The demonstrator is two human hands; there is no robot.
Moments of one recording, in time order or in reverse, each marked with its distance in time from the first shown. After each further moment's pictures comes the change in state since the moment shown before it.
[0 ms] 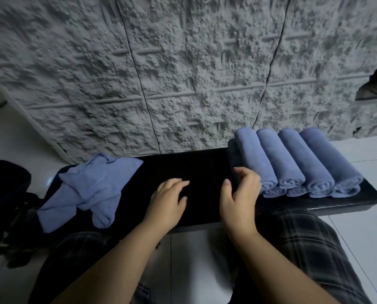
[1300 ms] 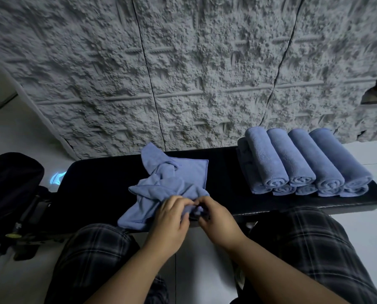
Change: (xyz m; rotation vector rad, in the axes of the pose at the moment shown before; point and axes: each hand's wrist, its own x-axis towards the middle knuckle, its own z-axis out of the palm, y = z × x) left_hand -0.061 -0.031 0.008 -0.124 0.143 0.184; right_hand -0.049 0.017 0.033 0.014 -0.773 -0.060
